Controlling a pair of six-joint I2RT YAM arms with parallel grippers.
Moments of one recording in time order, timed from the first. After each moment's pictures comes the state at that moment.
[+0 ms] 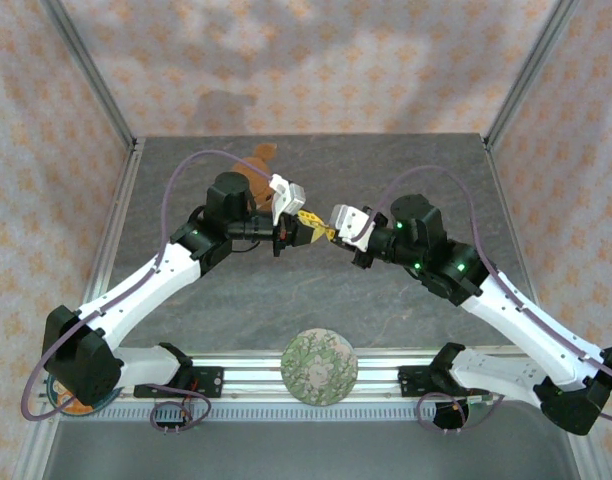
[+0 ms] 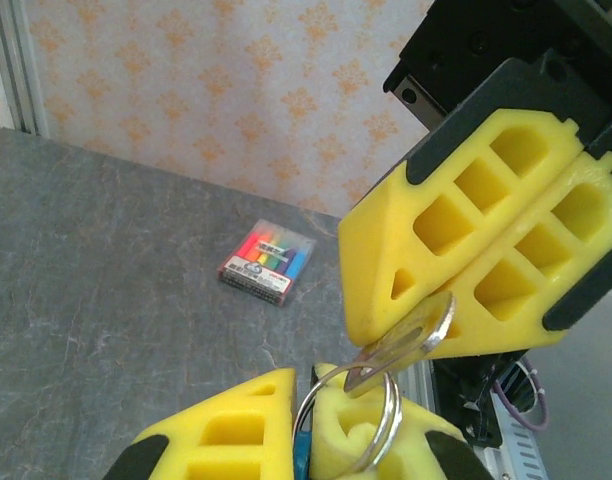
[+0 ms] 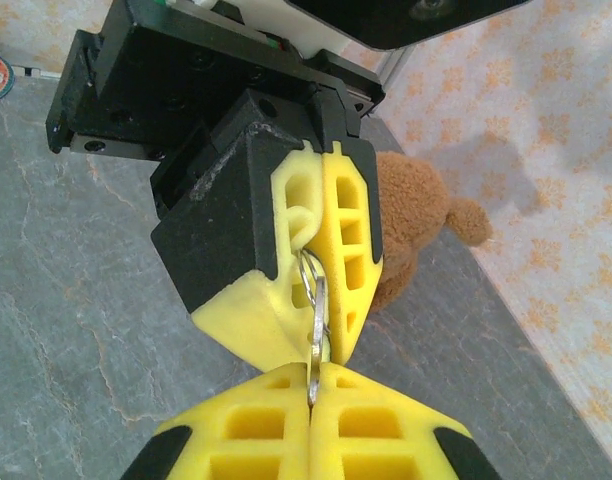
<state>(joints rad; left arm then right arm) -0.53 1.27 1.04 -0.06 0.84 -0.01 0.80 0.99 1.09 -0.48 -0.22 -0.54</state>
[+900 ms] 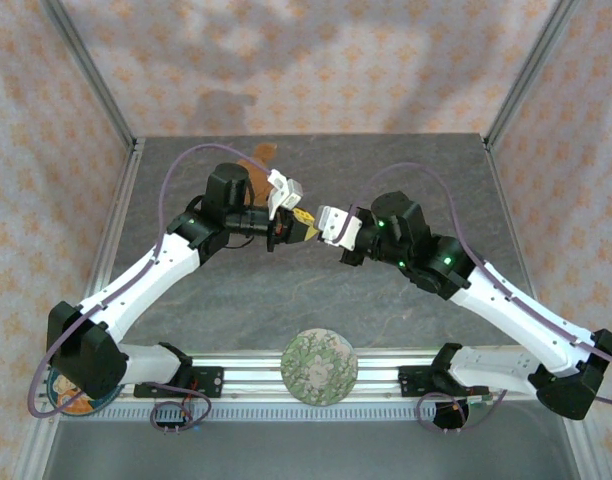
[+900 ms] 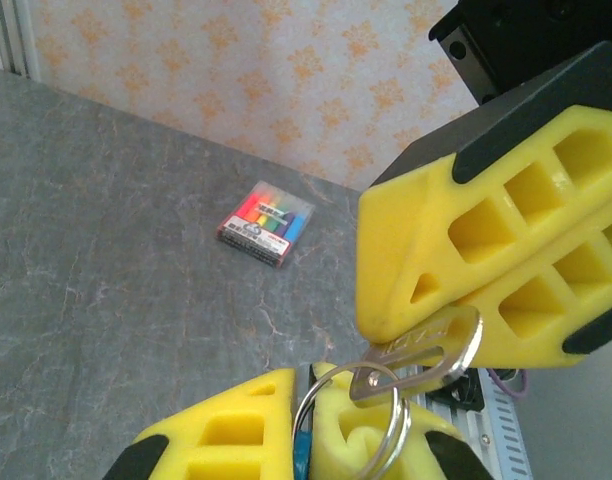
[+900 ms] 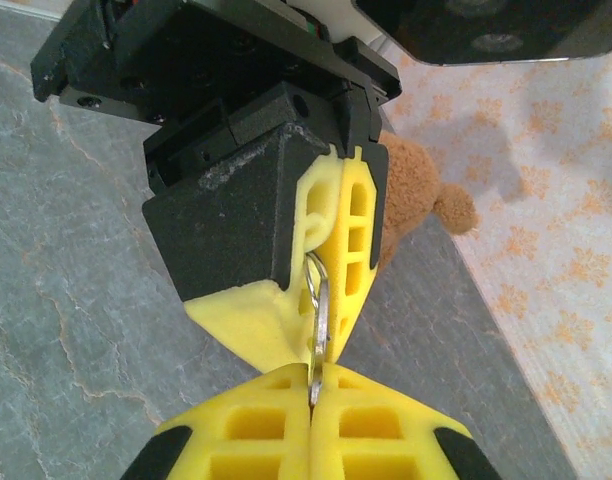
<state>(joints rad) -0.48 1.31 1.11 -0.24 0.89 0.05 0.87 1.08 1.17 -0.53 -0.08 -0.60</state>
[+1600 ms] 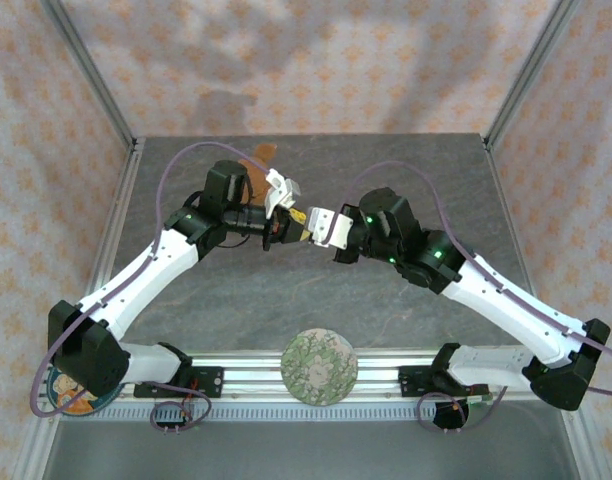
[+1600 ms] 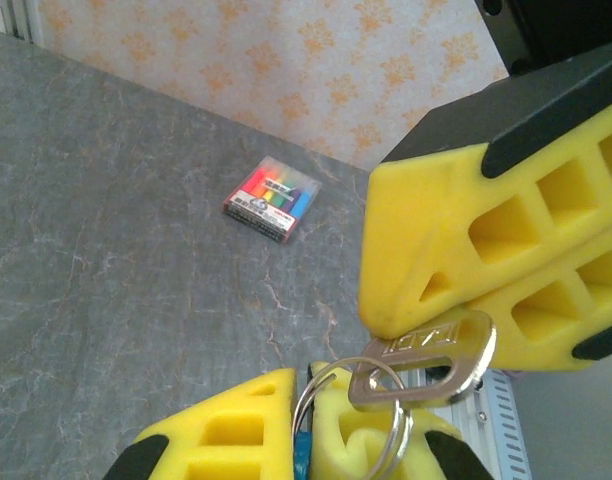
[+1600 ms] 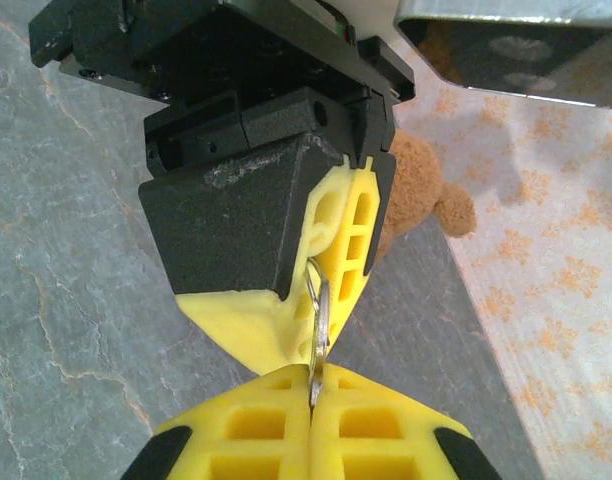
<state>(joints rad) -0.46 1.32 1.15 -0.35 0.90 0.10 0.90 1.15 1.23 -0.57 -0.03 -0.68</state>
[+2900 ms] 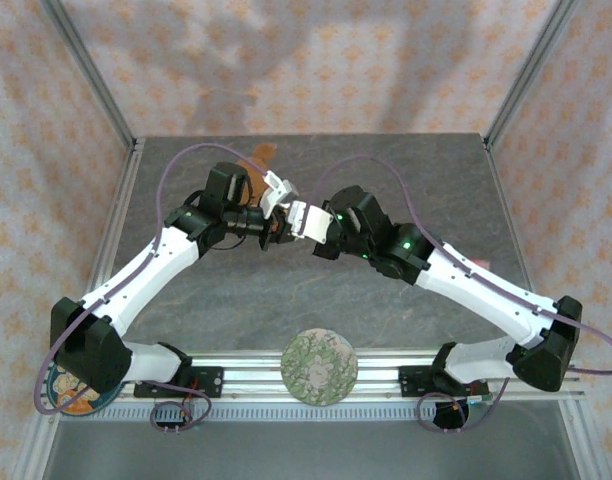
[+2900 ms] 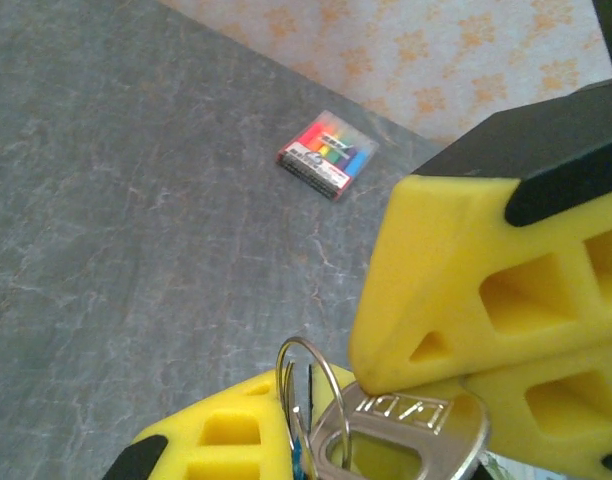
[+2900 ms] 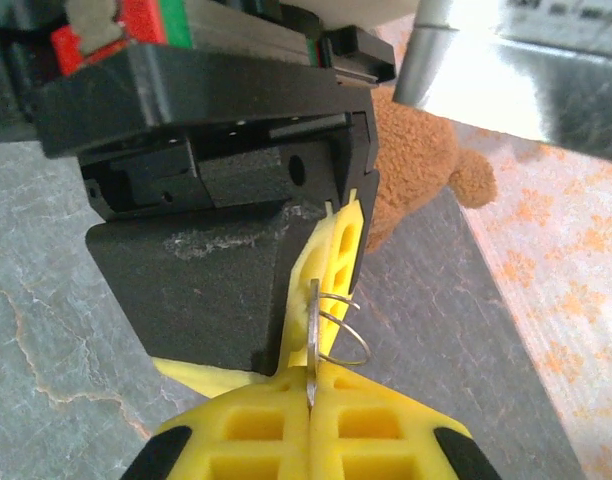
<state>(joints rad) -0.44 1.34 1.15 -0.44 0.79 0.11 0.94 1.29 1.28 -0.53 0.07 -0.57</state>
